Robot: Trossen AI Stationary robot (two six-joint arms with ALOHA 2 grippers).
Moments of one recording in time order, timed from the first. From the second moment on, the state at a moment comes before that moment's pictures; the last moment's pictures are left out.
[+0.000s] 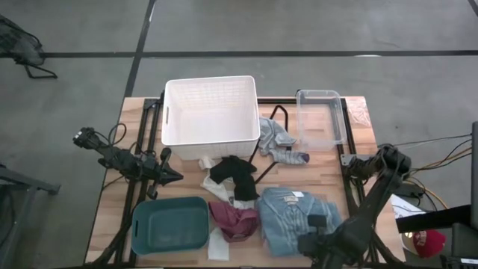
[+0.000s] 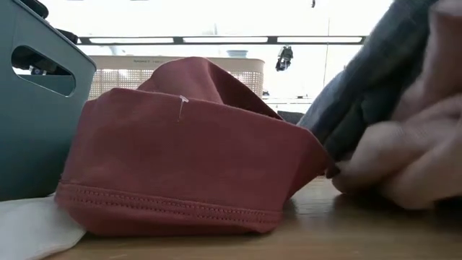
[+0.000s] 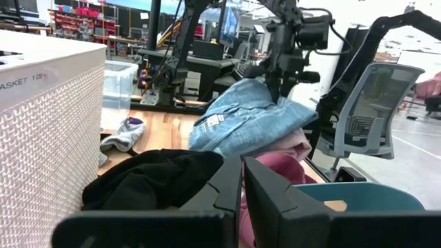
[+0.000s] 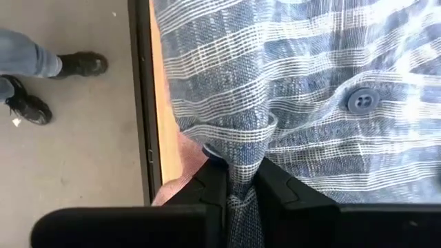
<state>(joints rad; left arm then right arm) -0.53 0.00 0.04 -0.04 -0.36 -0.16 0.97 1.79 1.47 -1.02 0.20 1.03</state>
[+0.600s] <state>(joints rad) -0.53 0.00 0.04 -0.04 -0.36 -0.16 0.94 1.78 1.46 -1.03 0.18 1.05</state>
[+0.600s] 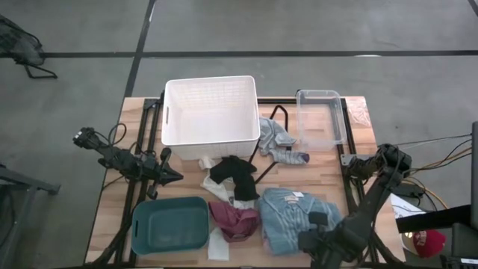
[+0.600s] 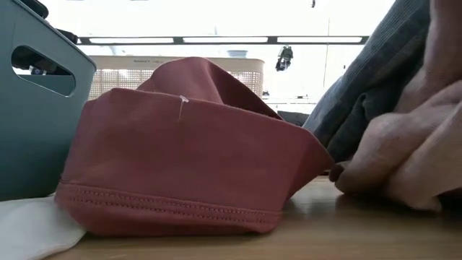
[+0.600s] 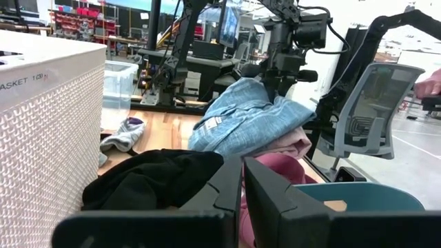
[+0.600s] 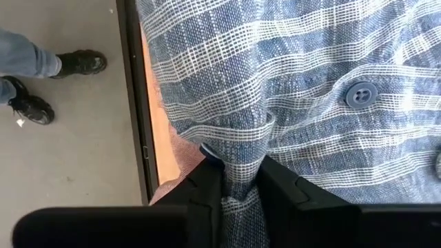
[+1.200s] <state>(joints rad) -0.53 0.00 0.04 -0.04 -0.36 -0.16 0.91 1.78 1.37 -1.03 0.11 1.08</state>
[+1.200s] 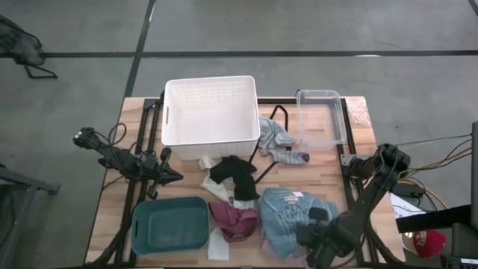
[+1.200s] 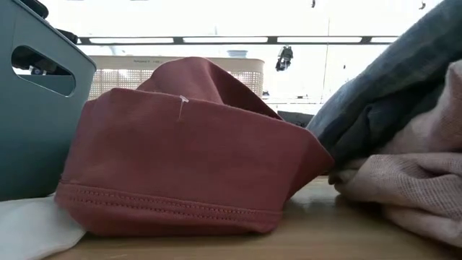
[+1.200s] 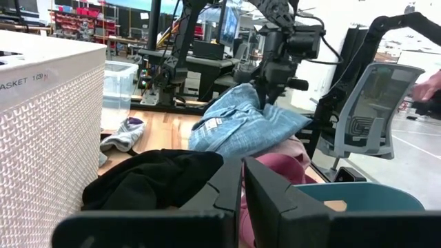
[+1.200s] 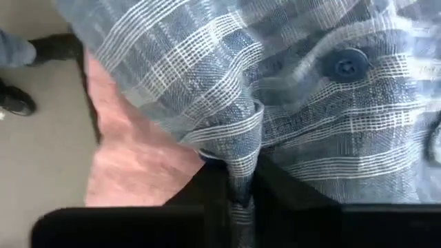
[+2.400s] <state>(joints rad) -0.53 0.00 0.04 -0.04 -0.36 -0.16 0.62 1.26 1.57 -1.01 0.56 0.87</state>
